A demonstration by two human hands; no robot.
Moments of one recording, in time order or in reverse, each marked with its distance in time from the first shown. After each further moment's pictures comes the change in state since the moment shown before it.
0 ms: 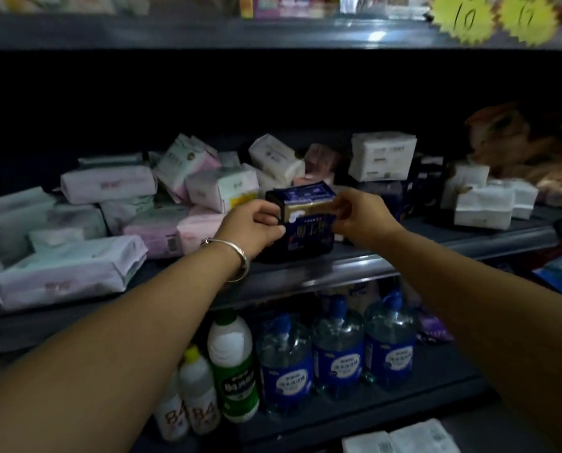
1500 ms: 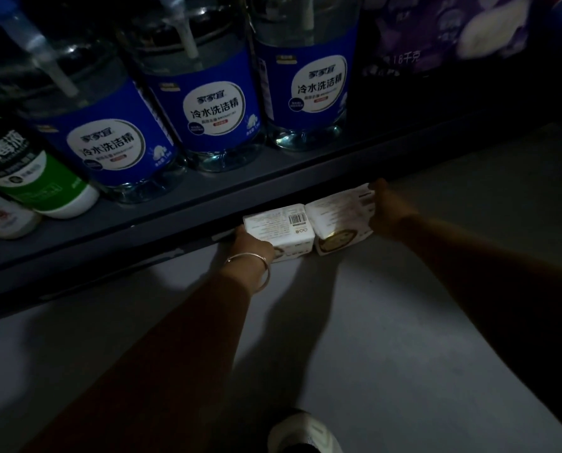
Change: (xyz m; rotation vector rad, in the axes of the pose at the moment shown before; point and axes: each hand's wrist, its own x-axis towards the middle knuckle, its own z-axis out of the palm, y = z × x) left_hand -0.174 -0.349 0.358 0.200 -0.093 -0.989; right_hand -0.213 0.401 0.198 -0.165 -0.514 0.693
